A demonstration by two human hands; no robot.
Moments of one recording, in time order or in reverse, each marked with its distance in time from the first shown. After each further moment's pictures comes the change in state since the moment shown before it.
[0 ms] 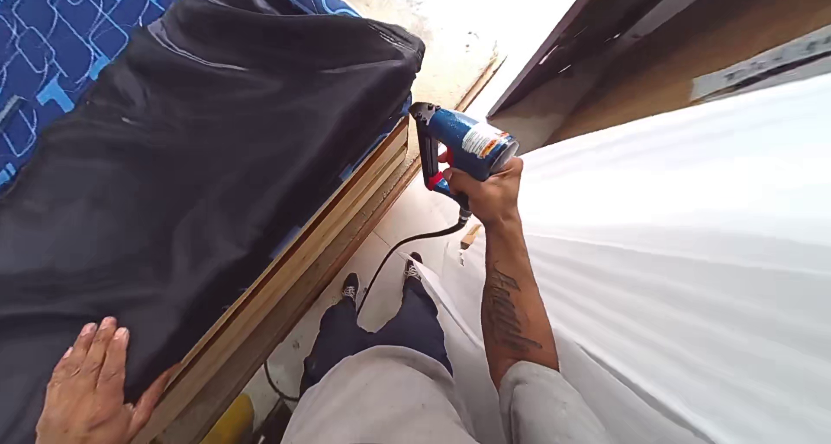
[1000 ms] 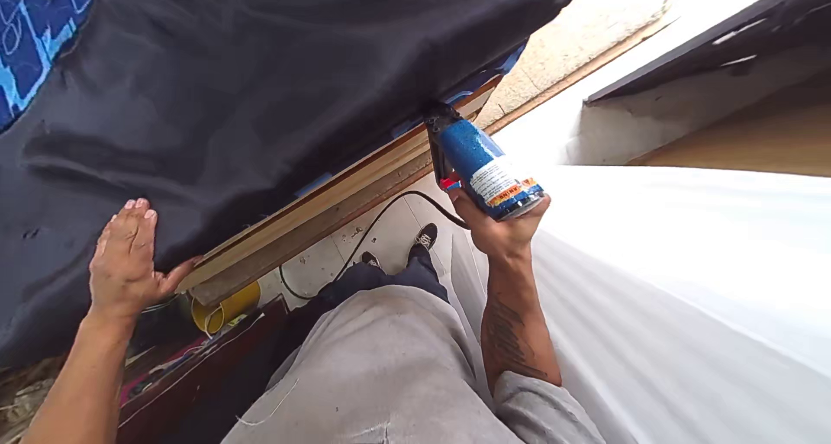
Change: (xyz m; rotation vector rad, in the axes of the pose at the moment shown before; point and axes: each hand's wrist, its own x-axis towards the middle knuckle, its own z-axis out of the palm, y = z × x) left_hand 0.000 0.005 -0.001 0.008 0.017 -0.121; right_hand -0.036 0.007 0.046 0.025 -0.207 -0.156
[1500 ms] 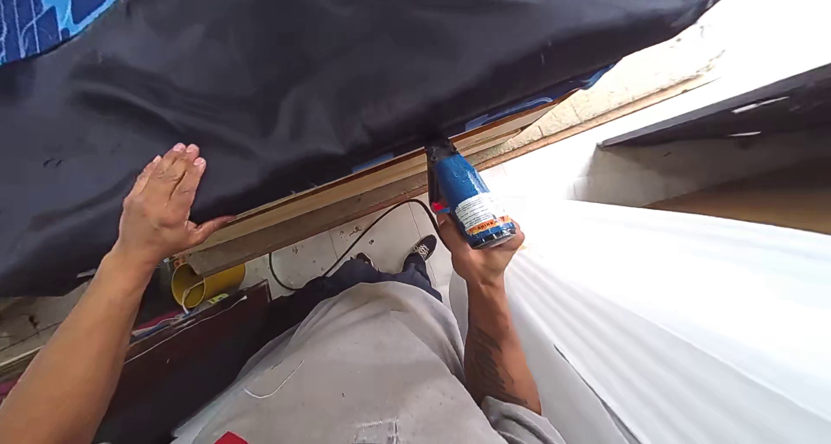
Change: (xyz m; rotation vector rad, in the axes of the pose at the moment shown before) left_hand -0.002 -0.003 0.000 -0.027 0.031 0.023; right_hand -0.052 -0.014 0.071 0.009 -0.032 -0.025
